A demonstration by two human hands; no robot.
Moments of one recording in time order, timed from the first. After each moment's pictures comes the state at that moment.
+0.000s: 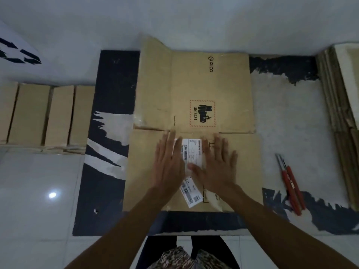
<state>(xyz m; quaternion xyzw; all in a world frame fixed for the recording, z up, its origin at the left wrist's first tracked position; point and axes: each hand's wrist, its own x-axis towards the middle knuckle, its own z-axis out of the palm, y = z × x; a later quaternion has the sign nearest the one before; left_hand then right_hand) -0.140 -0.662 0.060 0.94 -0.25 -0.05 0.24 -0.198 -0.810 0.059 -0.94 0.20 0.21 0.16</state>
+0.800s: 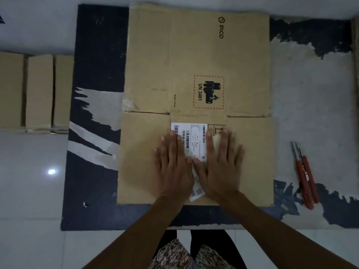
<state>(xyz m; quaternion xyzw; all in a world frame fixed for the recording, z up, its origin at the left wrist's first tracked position) -0.188 -0.667 0.019 0.97 -0.17 -0.10 0.13 -0.228 -0.790 0.033 -0.97 0.20 0.12 0.09</state>
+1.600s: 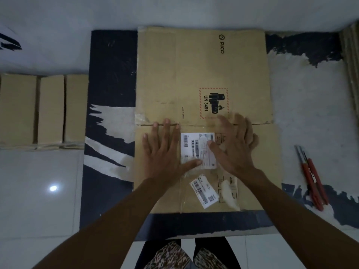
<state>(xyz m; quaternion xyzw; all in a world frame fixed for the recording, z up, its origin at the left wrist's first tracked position) -0.105 -0.629 0.031 0.95 -0.26 -0.16 0.06 -0.167 -0.825 0.052 -0.94 0.25 0.09 0.22</state>
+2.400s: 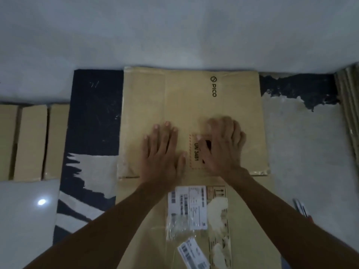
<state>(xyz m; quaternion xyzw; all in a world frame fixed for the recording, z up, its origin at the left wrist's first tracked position) -0.002 -0.702 0.025 0.95 -0.28 -0.11 0.09 -0.045 -0.879 0.044 -0.96 0.25 0.05 0.13</state>
